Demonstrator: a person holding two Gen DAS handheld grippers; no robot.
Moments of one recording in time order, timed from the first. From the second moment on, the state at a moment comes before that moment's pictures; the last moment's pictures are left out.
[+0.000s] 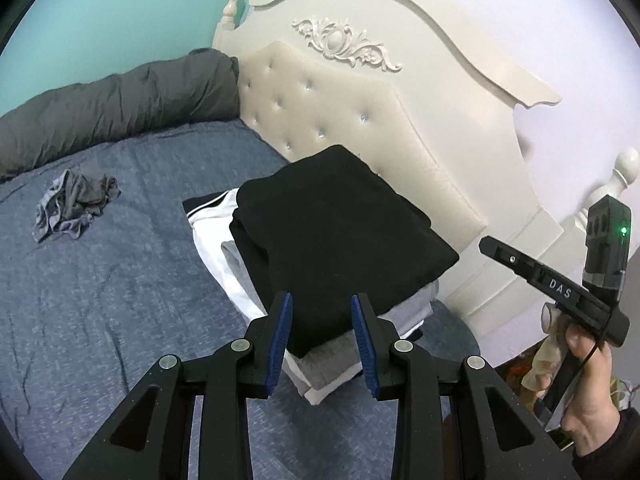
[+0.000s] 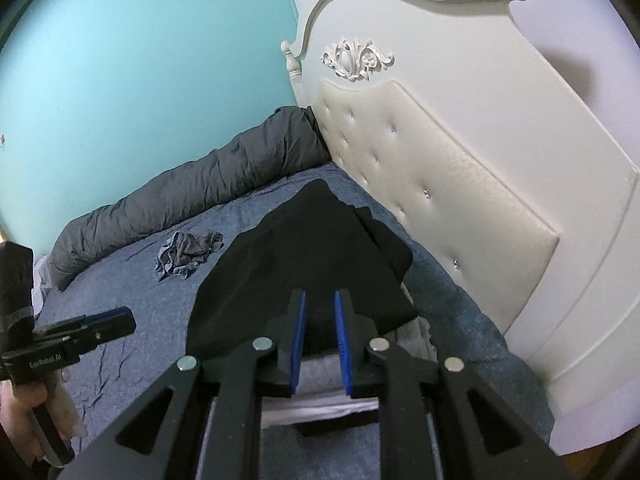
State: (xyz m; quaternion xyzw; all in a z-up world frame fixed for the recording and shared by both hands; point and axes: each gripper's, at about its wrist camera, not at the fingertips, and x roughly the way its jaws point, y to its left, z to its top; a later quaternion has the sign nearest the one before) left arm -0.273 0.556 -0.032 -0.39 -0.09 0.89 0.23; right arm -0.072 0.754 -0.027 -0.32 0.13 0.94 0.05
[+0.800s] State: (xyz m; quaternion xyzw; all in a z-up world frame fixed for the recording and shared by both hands) left arm -0.198 0.553 0.021 -0.35 -0.05 0.91 0.24; right arm -0.005 0.702 0.005 -0.28 0.12 0.95 0.07
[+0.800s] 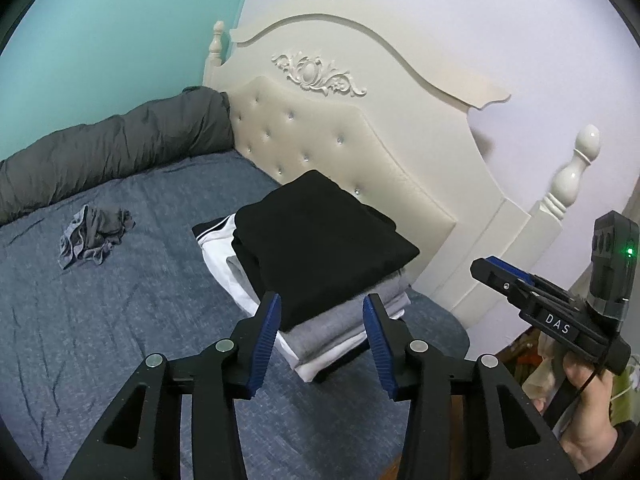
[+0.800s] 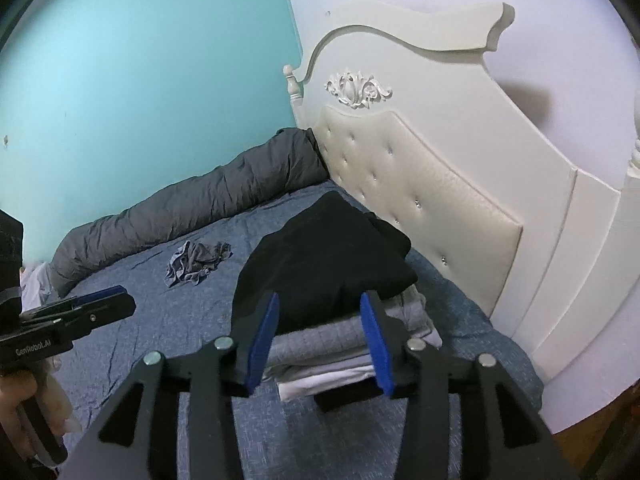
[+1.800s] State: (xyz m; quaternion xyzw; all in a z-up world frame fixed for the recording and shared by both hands) left arm -0.141 0.523 0.042 -0.32 -0.03 0.91 0.24; right arm 0.058 0.644 0.031 -0.27 0.11 0.95 0.10
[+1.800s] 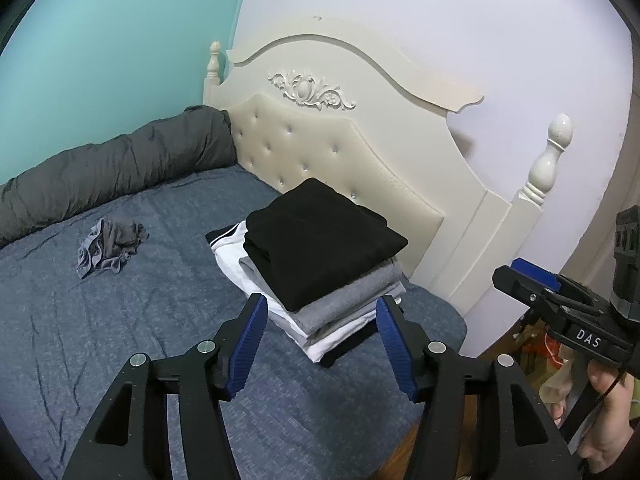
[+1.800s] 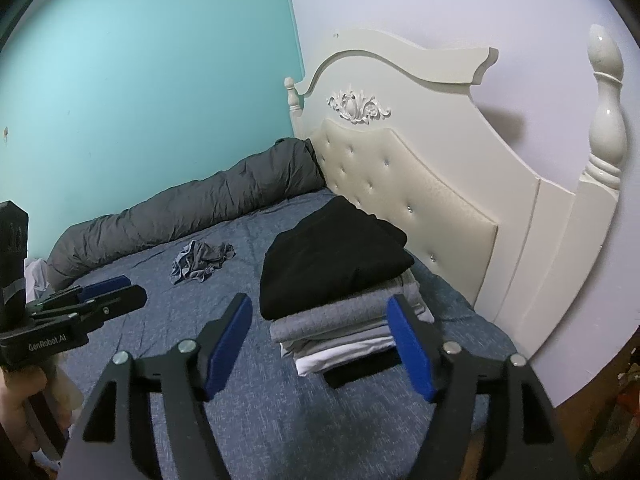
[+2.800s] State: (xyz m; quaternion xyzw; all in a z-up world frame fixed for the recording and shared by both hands) left arm -0.083 0.495 0.032 -0.31 0.00 0.92 0.23; right arm 0.116 0.602 0.016 -0.25 0.13 0.95 0.15
